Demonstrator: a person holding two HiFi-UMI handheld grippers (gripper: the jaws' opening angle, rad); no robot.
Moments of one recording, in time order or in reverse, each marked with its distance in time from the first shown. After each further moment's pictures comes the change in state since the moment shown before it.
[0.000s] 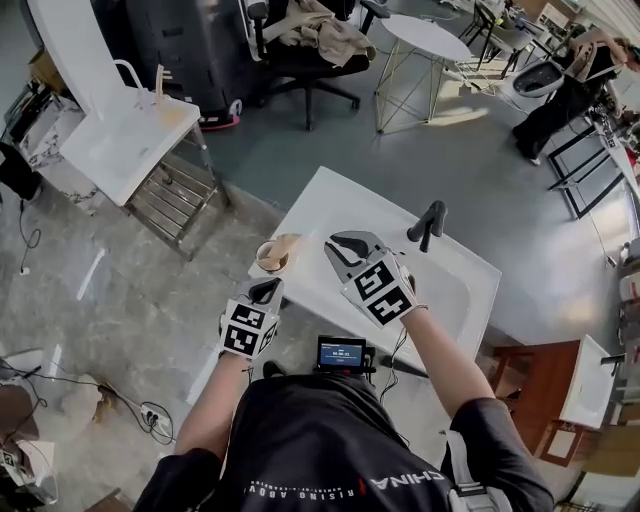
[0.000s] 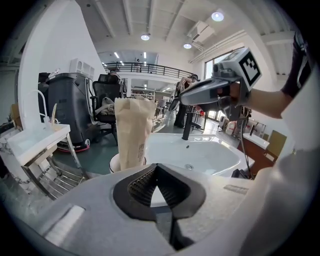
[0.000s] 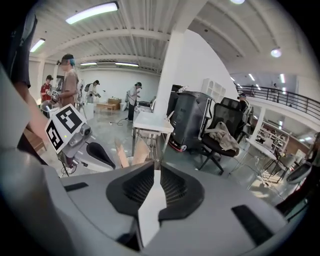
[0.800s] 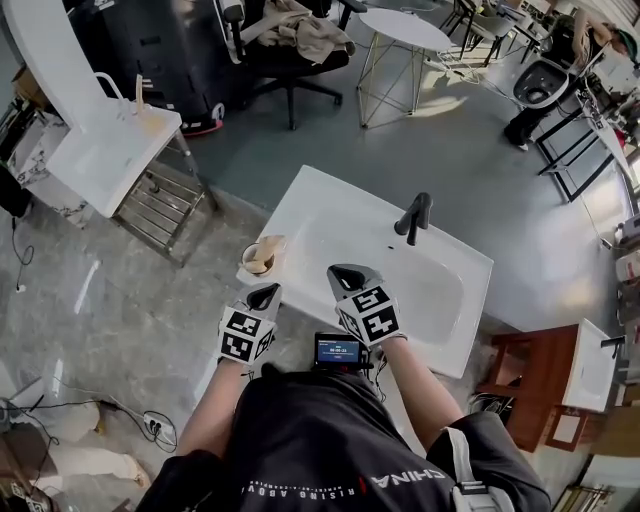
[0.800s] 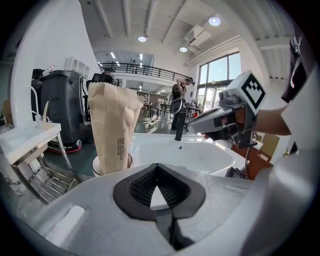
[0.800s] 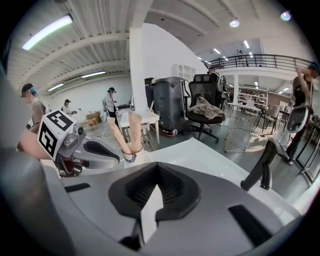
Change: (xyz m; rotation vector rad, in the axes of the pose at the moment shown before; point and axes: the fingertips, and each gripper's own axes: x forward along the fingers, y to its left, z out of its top) left arm 0.015 -0.024 -0.001 0.012 -0.032 -0.077; right arm -0.006 0.015 -0.090 0.380 0.053 -0.083
